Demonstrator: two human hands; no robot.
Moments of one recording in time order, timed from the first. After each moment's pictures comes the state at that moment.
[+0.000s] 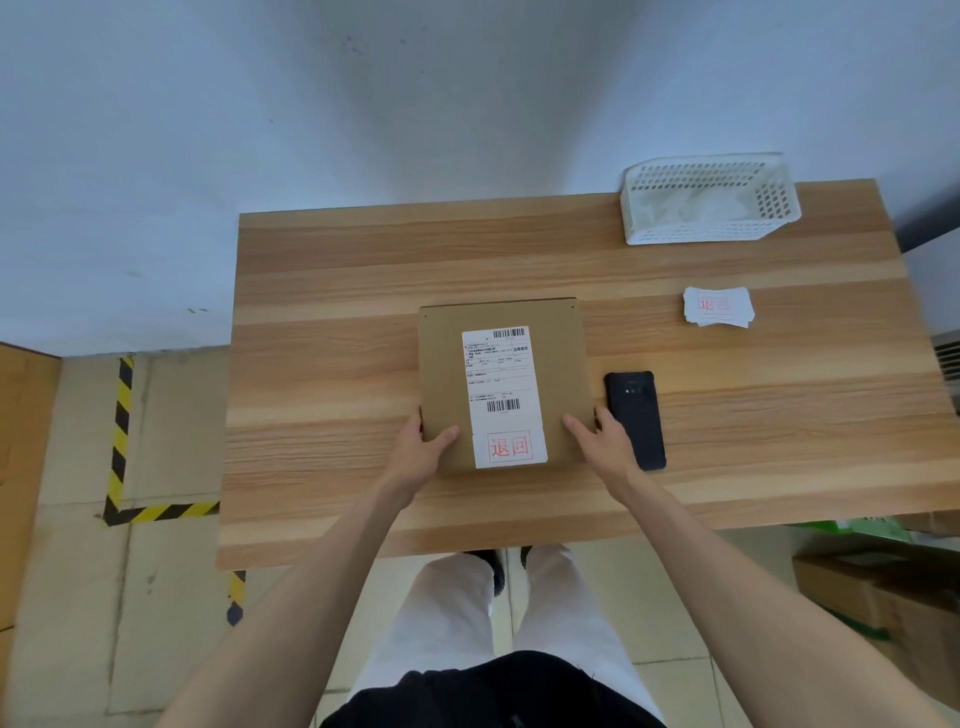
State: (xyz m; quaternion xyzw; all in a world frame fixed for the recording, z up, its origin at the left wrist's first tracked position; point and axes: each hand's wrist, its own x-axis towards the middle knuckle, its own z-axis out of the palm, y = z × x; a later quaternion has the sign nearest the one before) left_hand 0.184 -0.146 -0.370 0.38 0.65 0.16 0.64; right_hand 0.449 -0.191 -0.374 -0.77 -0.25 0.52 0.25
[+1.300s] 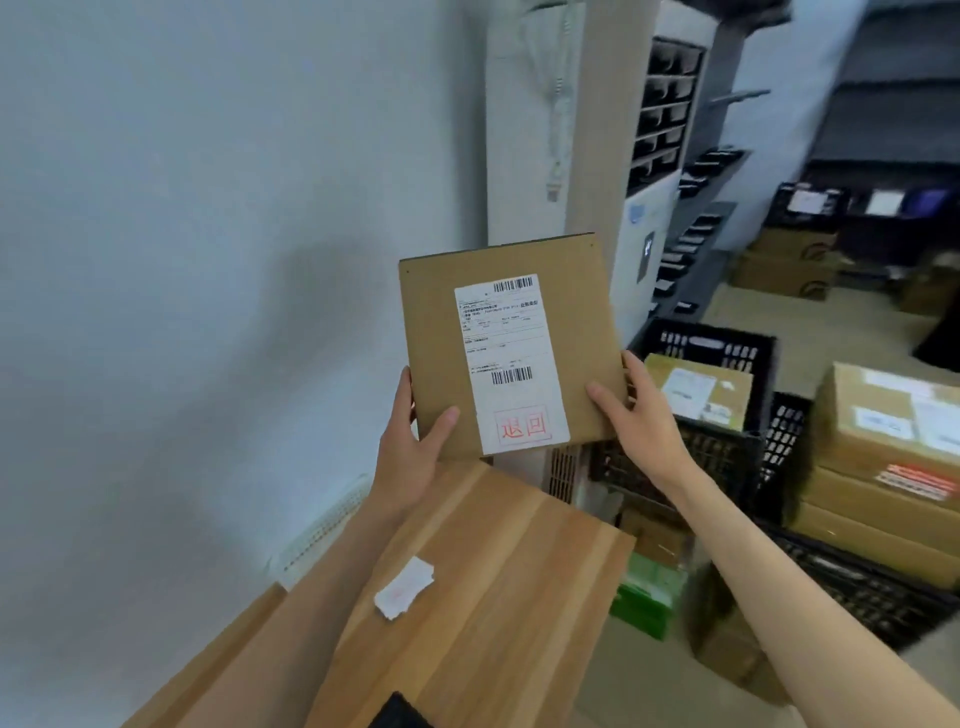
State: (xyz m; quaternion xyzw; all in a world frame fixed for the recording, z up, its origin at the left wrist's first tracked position) left_hand 0.632 -0.114 -0.035 0.77 0.14 0.29 0.56; right_hand 0.773 -0.354 -0.017 -0.76 -0.26 -0.02 0.60
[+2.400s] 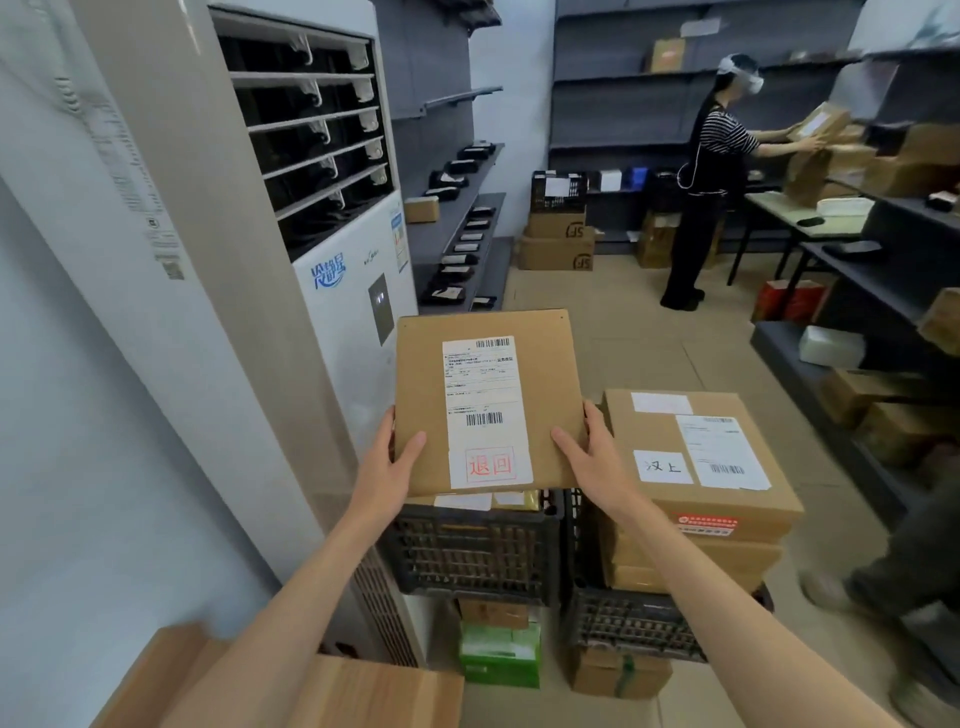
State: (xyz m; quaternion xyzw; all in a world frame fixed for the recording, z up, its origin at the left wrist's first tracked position) left_hand 1.067 -0.285 -0.086 0.81 0.05 0.04 0.59; right_hand 1.076 -0.561 -0.080 -0.81 -0.01 -0.02 0.59
